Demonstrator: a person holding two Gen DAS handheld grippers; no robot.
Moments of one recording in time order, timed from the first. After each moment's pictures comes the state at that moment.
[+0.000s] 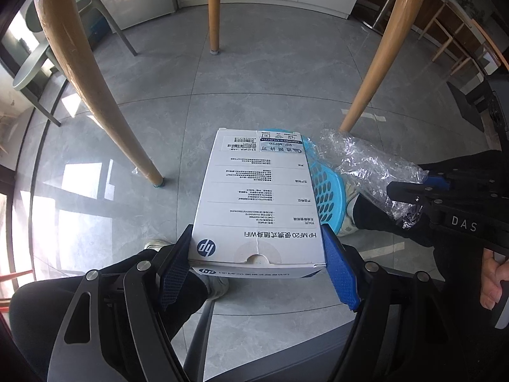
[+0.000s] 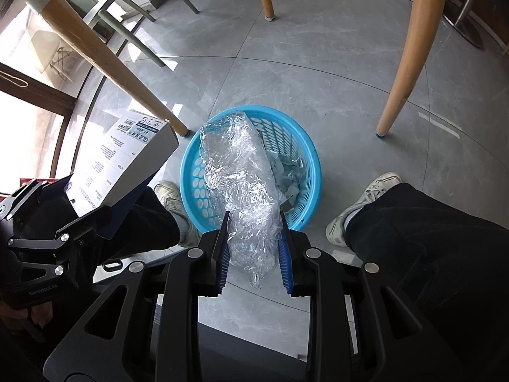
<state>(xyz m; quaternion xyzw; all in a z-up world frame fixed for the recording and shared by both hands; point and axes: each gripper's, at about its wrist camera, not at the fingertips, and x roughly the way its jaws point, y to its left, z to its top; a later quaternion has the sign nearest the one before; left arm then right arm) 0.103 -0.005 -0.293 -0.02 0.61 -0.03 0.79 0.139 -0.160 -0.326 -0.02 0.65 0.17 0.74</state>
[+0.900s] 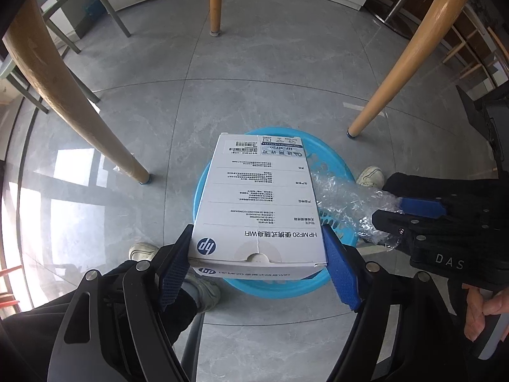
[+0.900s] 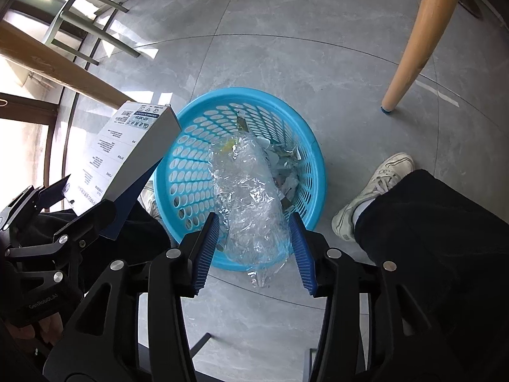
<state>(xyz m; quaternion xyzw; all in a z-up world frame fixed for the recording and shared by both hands) 0.148 0.000 -0.353 -0.05 0.63 -0.03 0.77 0.177 -0.153 -0.391 0.00 0.70 0.15 0.70</state>
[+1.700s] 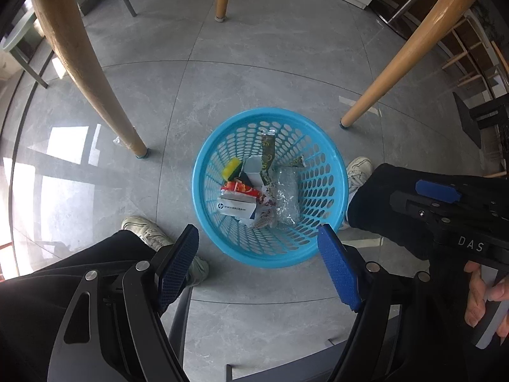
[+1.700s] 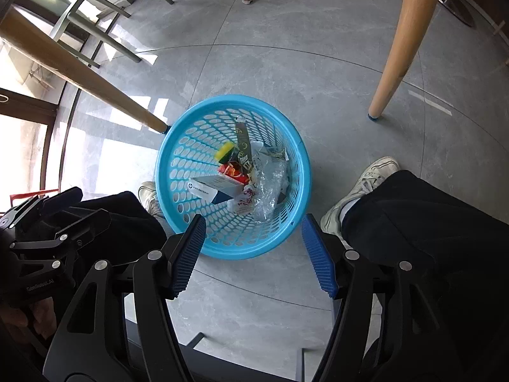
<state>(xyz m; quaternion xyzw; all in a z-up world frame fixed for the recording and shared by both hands) 0.121 0.009 -0.336 -0.09 0.66 -0.03 0.75 0.158 -0.168 -0.349 -0.02 0.67 0.14 0.73</state>
